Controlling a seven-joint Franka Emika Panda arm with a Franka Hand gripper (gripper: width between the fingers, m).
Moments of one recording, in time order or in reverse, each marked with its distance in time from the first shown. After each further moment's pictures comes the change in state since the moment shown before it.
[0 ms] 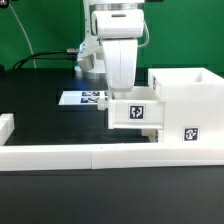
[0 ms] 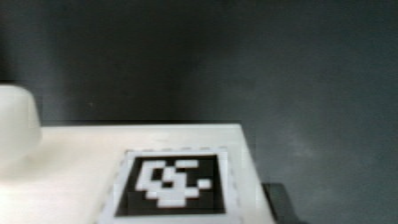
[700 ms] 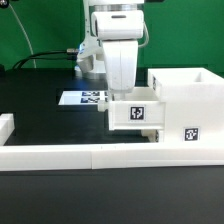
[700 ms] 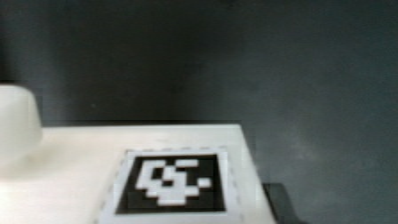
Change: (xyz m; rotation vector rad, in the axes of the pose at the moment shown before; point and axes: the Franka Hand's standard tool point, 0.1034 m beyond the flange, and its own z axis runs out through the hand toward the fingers) arm 0.002 0.001 0.000 0.004 0.000 -0.003
